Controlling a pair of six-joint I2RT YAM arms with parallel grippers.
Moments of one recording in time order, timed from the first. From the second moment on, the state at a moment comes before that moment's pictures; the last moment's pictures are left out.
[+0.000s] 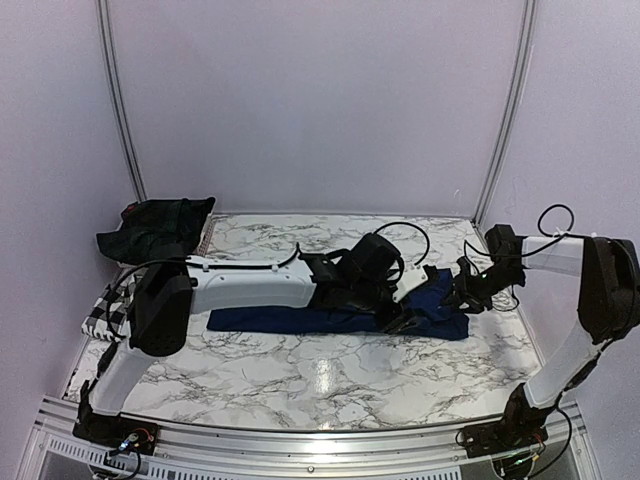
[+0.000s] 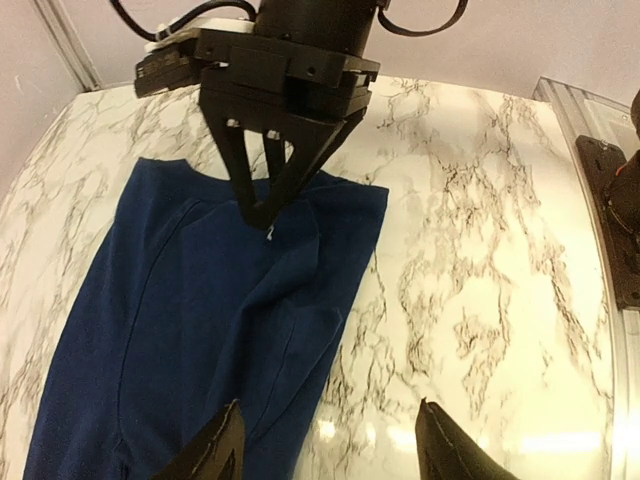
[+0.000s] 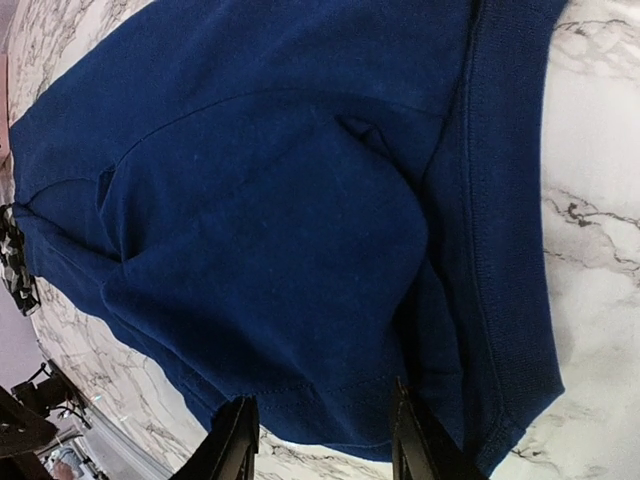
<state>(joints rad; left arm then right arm) -1.11 2.32 1.98 -0.29 0.19 0.20 -0.02 1.59 0.97 -0.68 -0.53 0.21</state>
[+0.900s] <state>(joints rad) -1.15 2.63 2.22 -0.10 0.17 0.26 -0.02 1.61 0.96 -0.67 -0.47 0.23</state>
